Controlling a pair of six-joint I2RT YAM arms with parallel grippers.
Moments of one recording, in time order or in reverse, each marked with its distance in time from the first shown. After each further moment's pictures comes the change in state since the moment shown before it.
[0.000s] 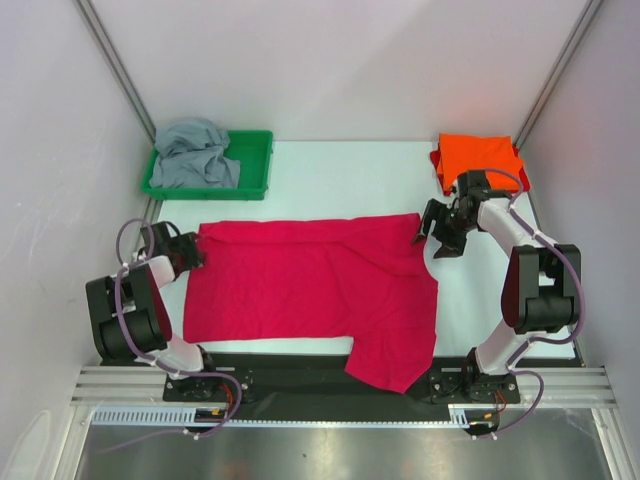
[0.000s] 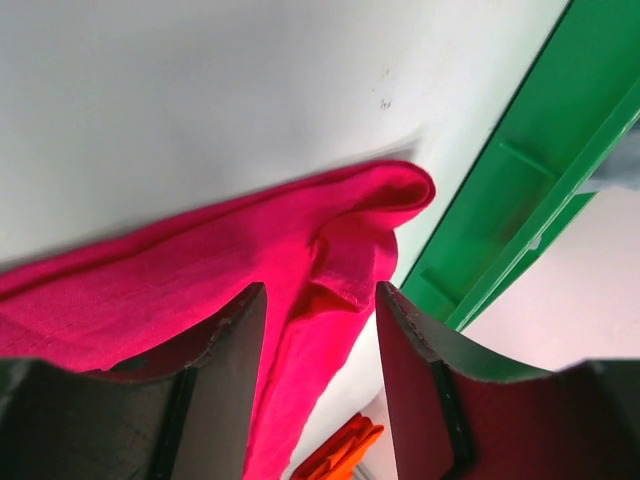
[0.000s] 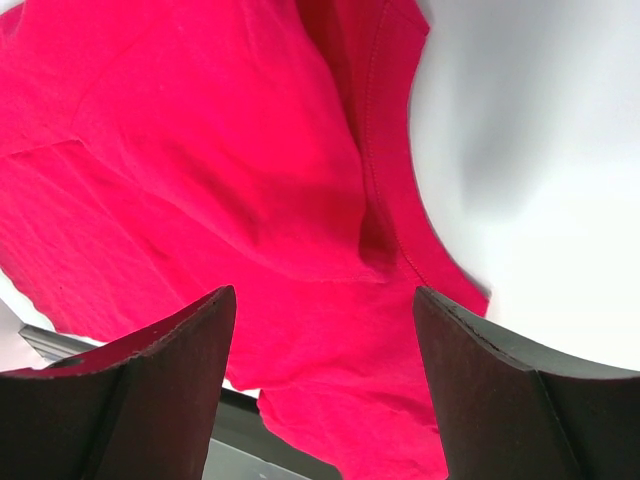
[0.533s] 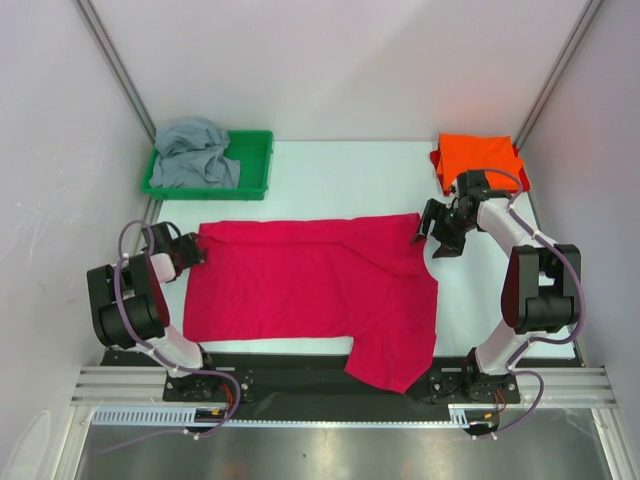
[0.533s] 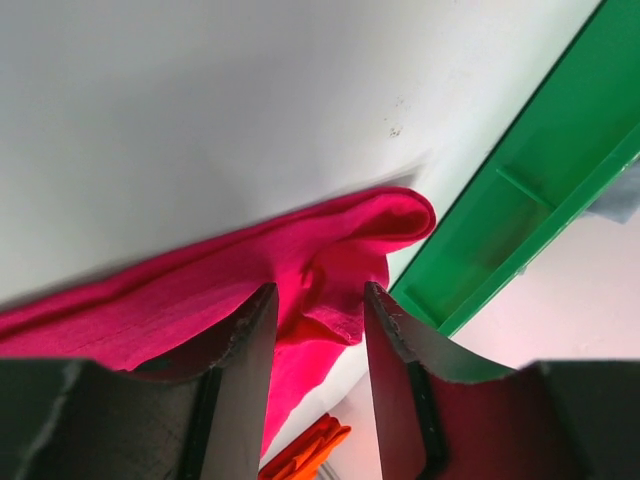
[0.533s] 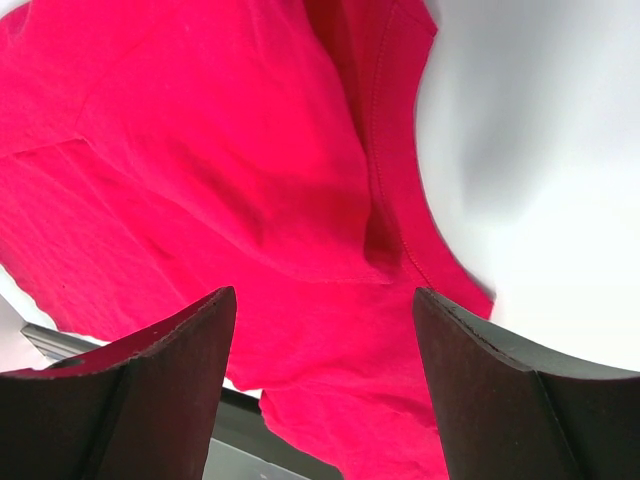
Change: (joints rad) left arm 0.010 0.081 0.005 0.076 0.026 -0.089; right arm 0.006 0.000 0.000 0.003 -0.007 0.003
